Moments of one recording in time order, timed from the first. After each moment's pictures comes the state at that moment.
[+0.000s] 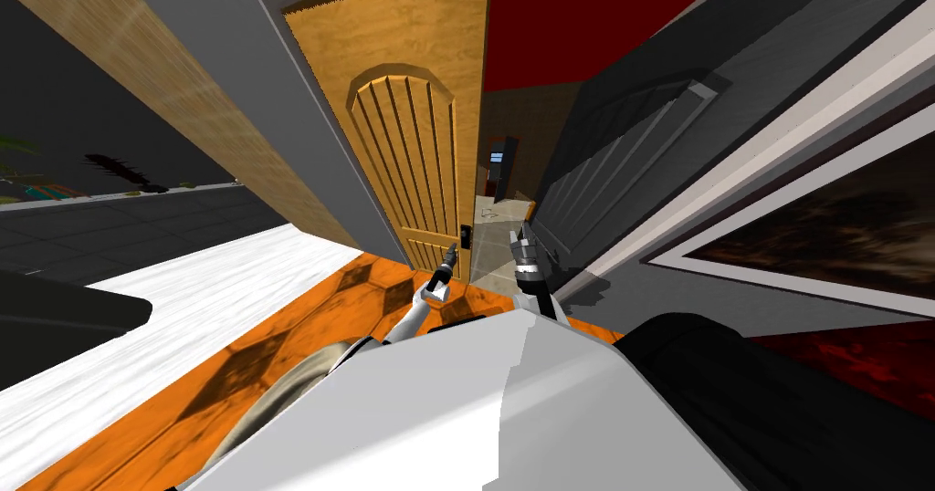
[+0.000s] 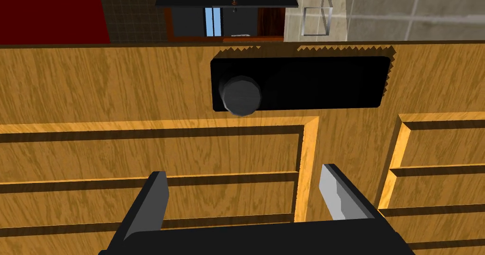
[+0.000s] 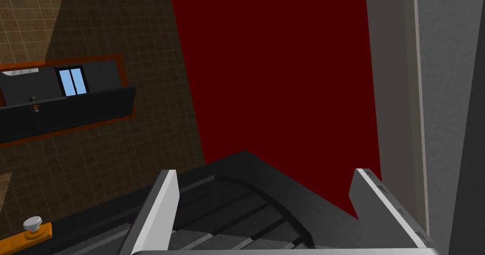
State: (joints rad) arm -0.36 0.00 -0.49 -0.90 0.29 -0.39 -0.10
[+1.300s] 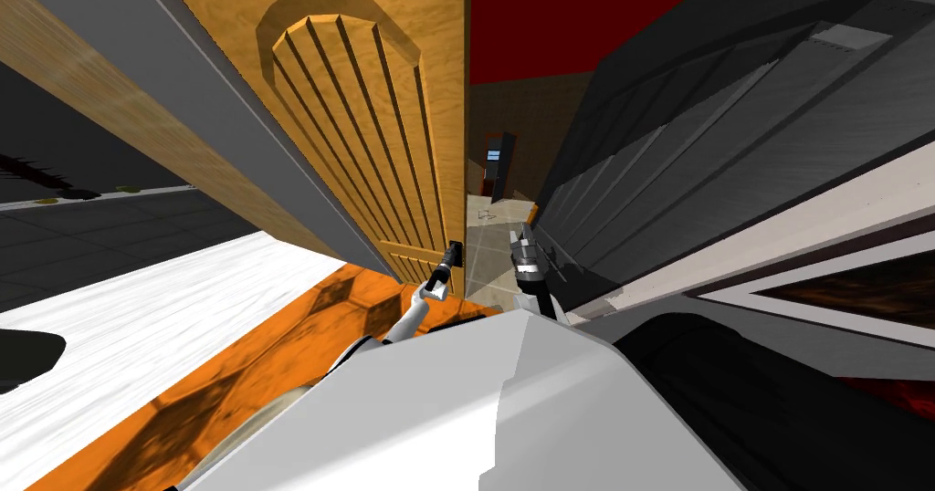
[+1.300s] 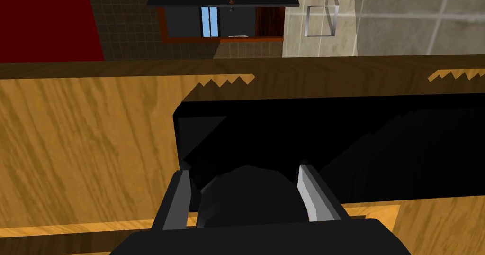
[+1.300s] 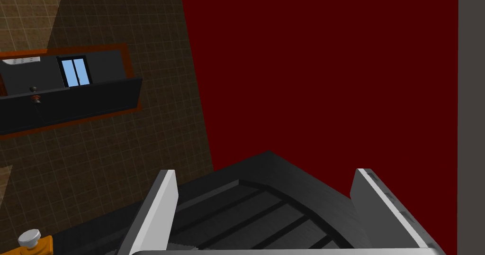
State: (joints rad) arm -0.36 0.00 -0.47 -0.87 0.29 -0.40 -0.10
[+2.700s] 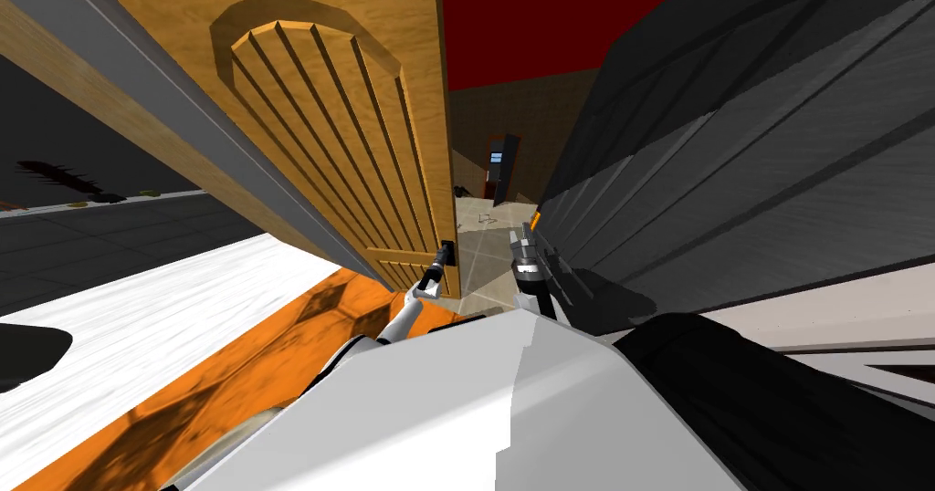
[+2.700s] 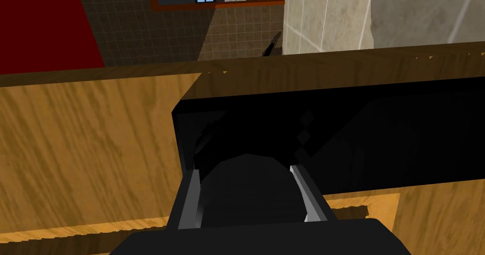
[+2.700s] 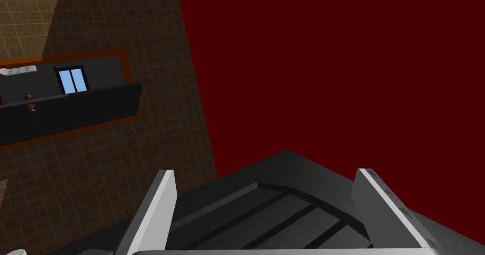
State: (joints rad) arm -0.38 0.03 -0.39 -0.83 0.30 -0.41 -0.12
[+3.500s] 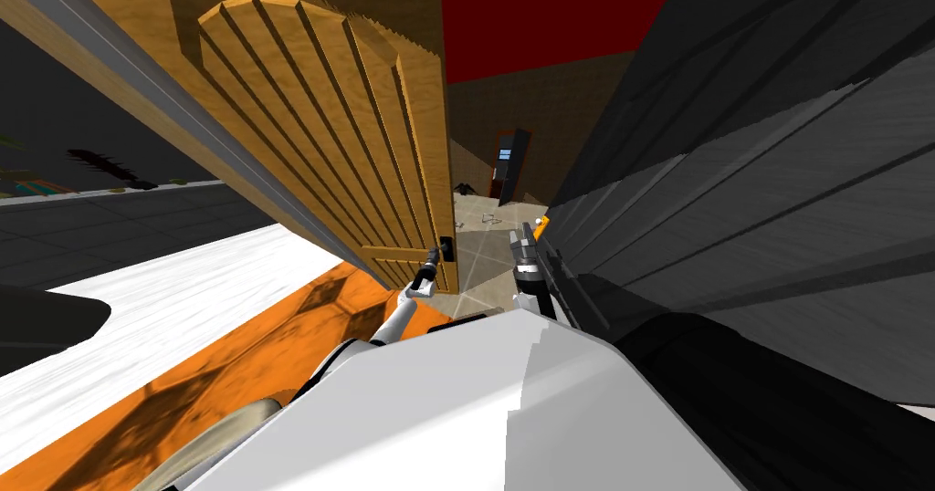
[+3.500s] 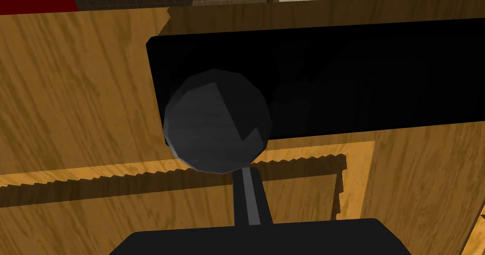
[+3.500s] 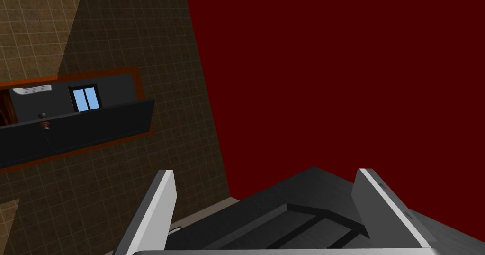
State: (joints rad) arm -0.37 0.07 -0.32 -0.84 0.31 -0.41 -0.14
